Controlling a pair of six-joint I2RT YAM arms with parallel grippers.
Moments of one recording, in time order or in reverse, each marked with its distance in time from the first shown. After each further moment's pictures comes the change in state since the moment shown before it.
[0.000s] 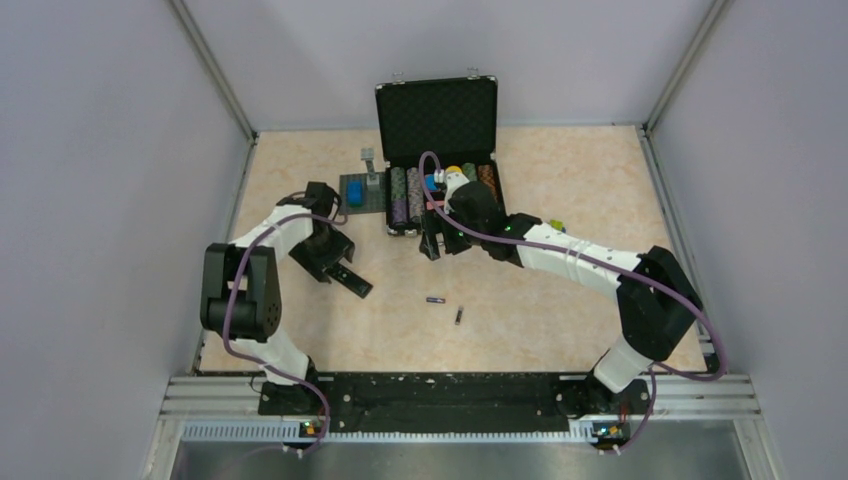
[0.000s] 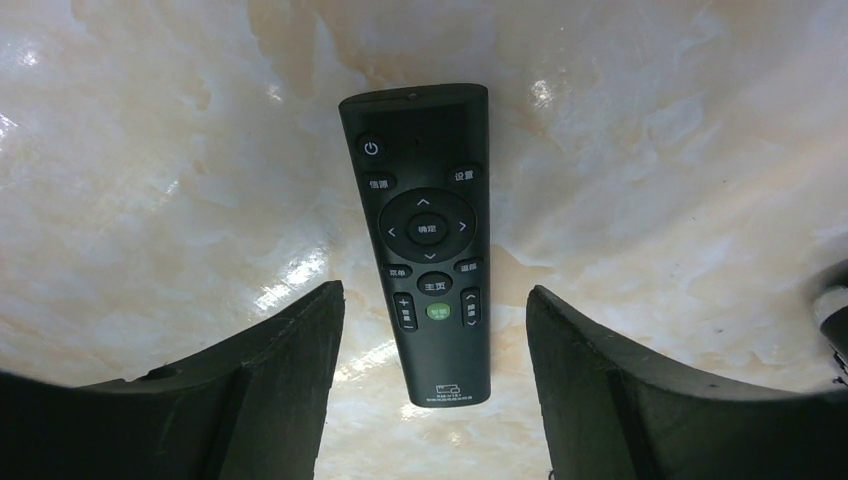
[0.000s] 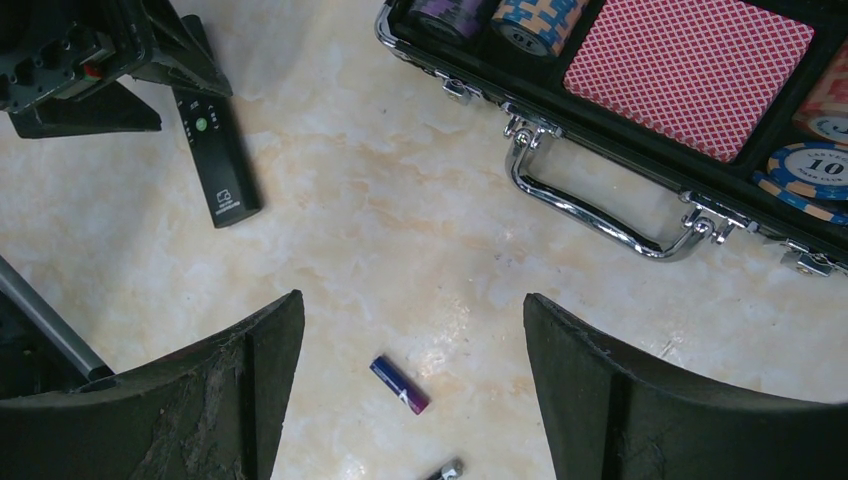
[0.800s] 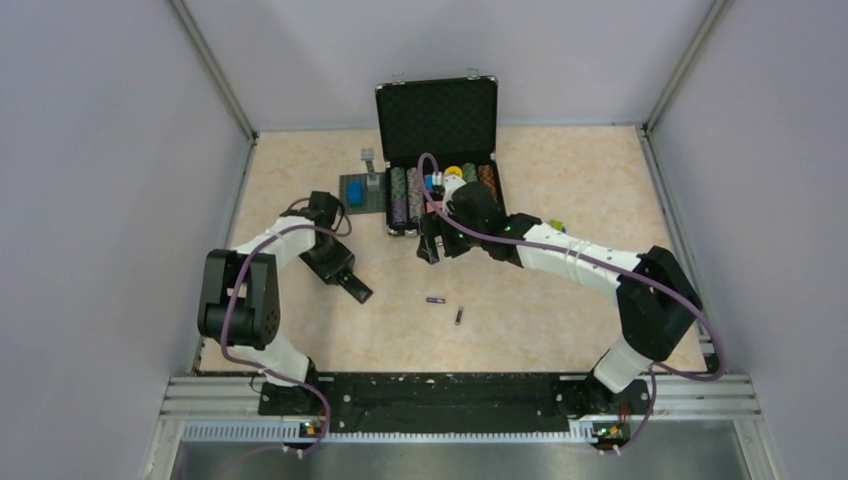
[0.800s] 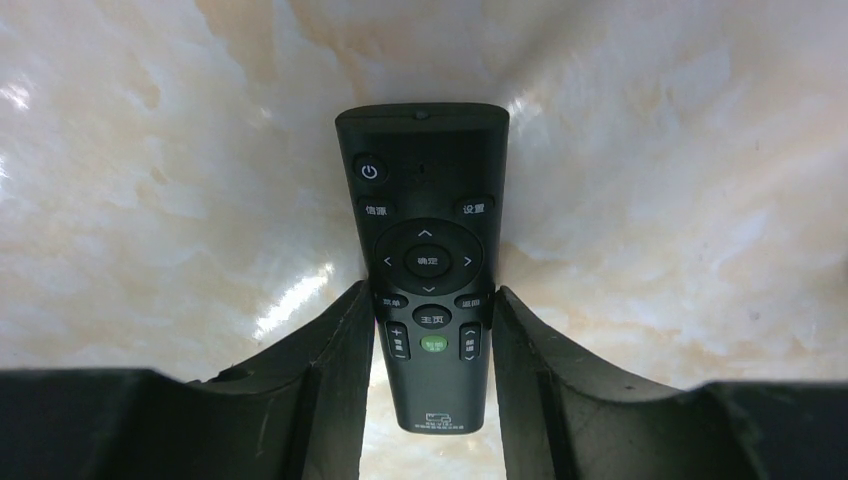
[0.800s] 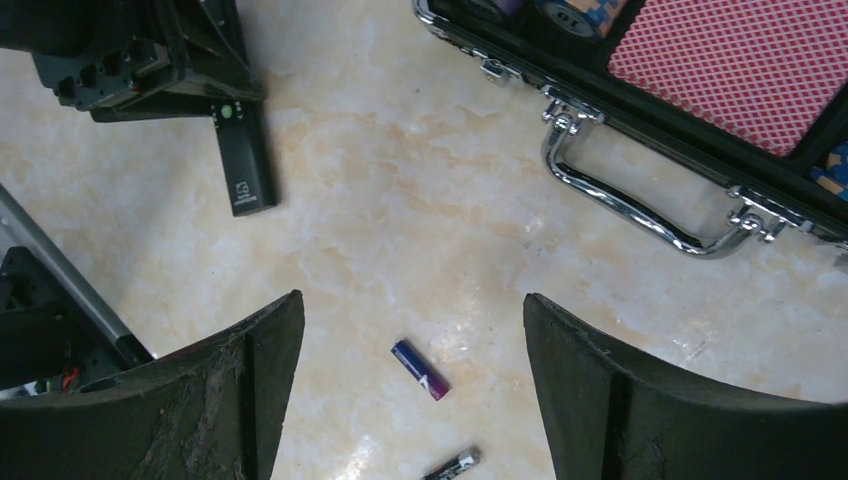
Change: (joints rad) left arm -0.016 -0.013 -0.086 0.101 0.018 0.040; right arm 0.000 0.000 0.001 -0.018 -0.048 0.001
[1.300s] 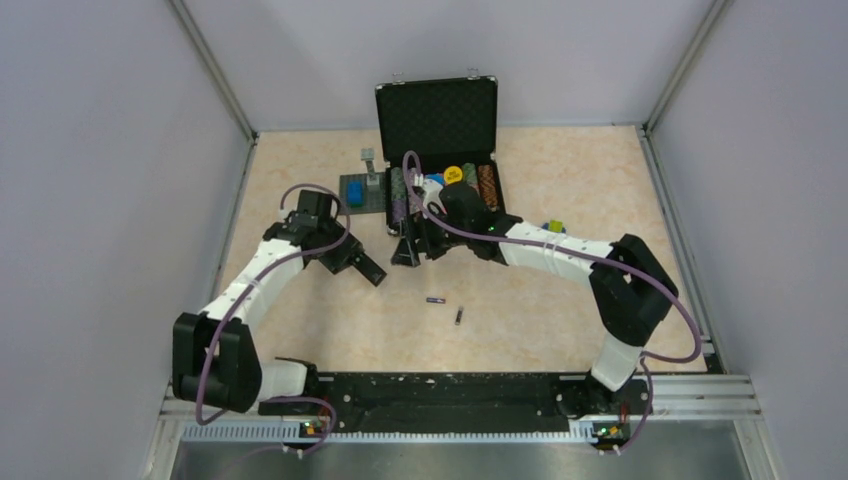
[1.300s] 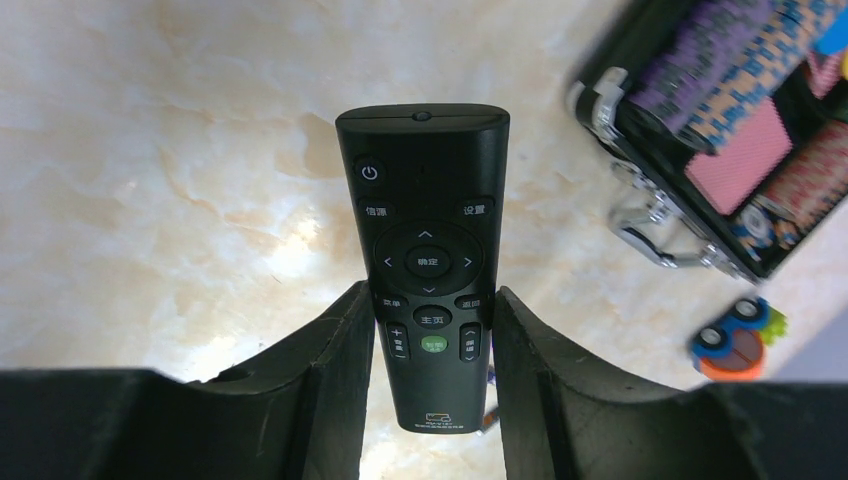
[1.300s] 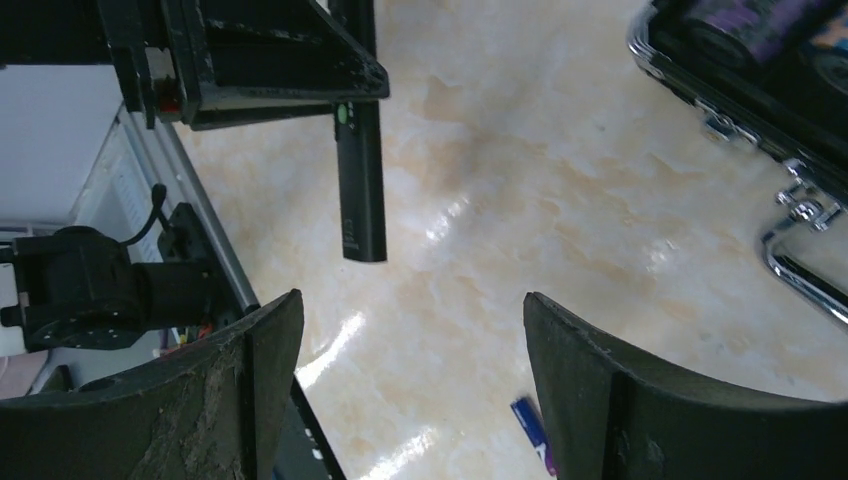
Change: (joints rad) left arm -0.082 -0.334 -0.080 0.085 0.089 -0.056; right arm 0.014 0.109 0.032 0.159 -0.285 0.074
